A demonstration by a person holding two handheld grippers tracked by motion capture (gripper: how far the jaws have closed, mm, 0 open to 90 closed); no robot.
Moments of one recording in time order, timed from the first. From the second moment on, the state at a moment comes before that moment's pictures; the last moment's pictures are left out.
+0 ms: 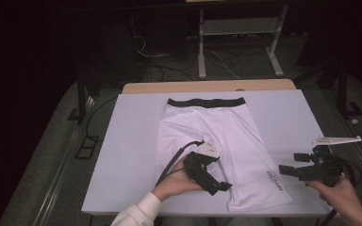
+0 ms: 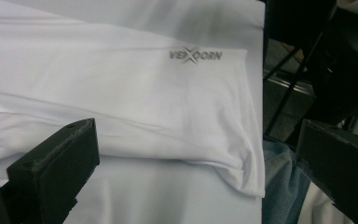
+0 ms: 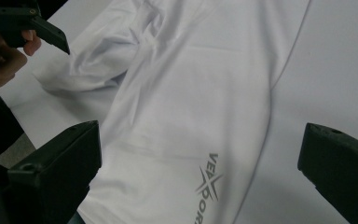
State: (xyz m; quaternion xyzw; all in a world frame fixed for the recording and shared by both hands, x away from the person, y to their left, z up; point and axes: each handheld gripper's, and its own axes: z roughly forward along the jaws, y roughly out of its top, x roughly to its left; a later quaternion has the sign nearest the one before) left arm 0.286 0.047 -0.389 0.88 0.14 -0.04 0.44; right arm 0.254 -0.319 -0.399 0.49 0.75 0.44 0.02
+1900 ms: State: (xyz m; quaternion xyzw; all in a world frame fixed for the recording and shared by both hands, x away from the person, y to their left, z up) left arm 0.290 0.212 -0.397 0.85 0.31 0.04 0.43; right arm 0.311 -0.158 -0.406 0.38 0.82 0.42 -0.04
